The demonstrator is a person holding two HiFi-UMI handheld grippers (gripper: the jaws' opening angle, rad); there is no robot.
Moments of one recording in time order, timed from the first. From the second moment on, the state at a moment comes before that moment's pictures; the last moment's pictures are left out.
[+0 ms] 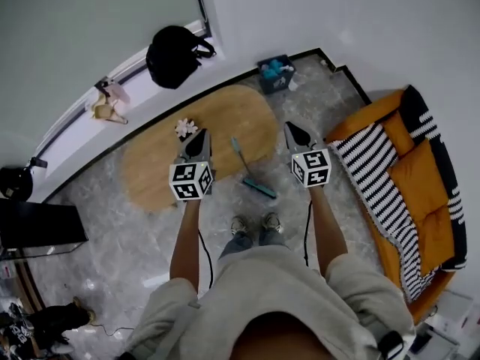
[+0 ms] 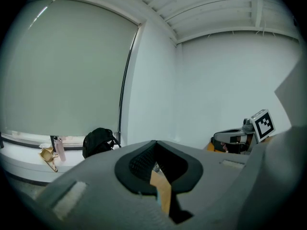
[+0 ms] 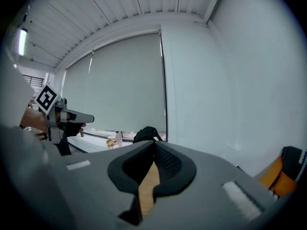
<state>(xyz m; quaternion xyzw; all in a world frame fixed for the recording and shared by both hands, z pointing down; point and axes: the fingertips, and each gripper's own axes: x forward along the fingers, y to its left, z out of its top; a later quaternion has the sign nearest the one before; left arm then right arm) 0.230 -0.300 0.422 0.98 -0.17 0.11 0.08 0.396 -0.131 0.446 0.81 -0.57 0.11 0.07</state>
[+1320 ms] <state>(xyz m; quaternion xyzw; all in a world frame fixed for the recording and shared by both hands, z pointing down) 0.219 -0.280 0.360 0.98 -0.17 0.07 0.05 0.406 -0.077 0.378 0.84 -0.54 0.06 0.07</state>
